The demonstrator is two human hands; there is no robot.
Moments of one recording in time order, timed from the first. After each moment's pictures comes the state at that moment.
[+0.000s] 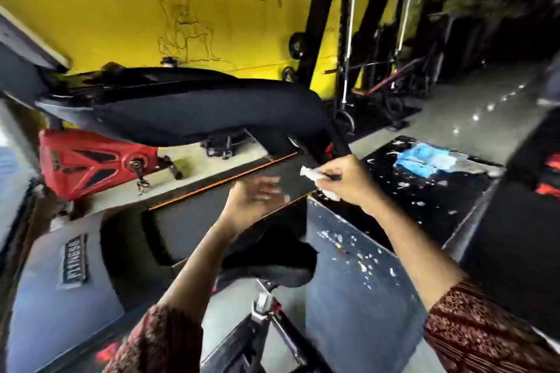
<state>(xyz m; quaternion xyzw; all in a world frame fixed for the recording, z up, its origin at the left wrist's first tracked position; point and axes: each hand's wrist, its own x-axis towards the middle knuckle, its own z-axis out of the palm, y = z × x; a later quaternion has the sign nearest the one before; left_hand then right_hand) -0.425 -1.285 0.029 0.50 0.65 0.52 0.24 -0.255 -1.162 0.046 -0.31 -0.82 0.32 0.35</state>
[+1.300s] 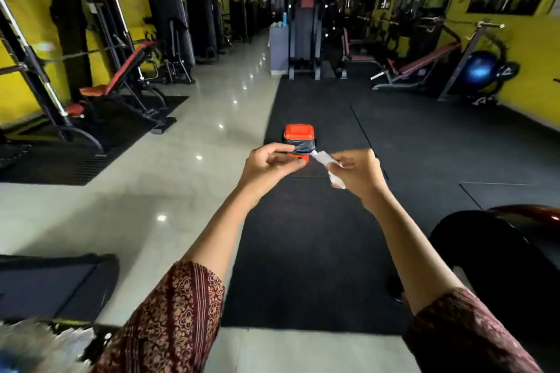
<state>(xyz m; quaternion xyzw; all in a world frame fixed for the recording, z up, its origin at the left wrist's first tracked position) 0.261 -0.475 0.011 0.66 0.37 0.42 0.50 0.429 -0.545 0.012 -0.68 -0.50 0.16 0.51</state>
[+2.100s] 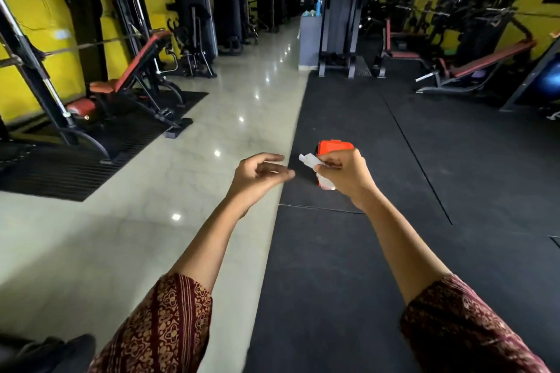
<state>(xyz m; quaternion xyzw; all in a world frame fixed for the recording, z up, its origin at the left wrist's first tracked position) 0.289 0.013 -0.026 0.63 0.42 0.42 0.49 0.474 -0.026 -0.017 -0.64 -0.58 0.21 0.45</state>
